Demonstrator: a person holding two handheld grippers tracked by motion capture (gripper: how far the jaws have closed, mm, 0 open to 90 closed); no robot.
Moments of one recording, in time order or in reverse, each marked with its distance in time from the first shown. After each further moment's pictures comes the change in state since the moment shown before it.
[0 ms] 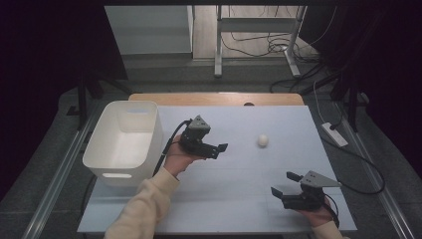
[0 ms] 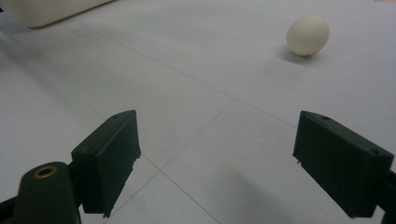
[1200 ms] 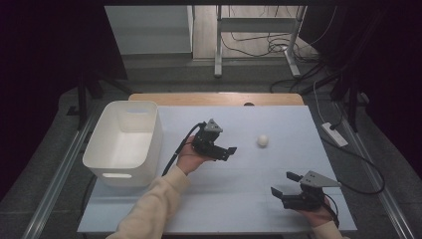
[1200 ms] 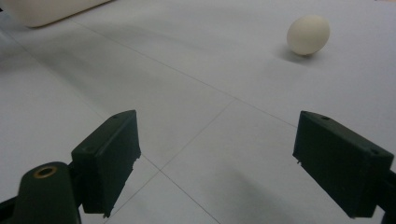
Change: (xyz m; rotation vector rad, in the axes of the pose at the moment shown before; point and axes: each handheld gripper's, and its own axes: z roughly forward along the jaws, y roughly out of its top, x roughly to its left) left arm -0.003 -0.002 0.044 0.052 -0.011 0.032; right arm 0.000 0.000 0.000 0.002 0.000 0.001
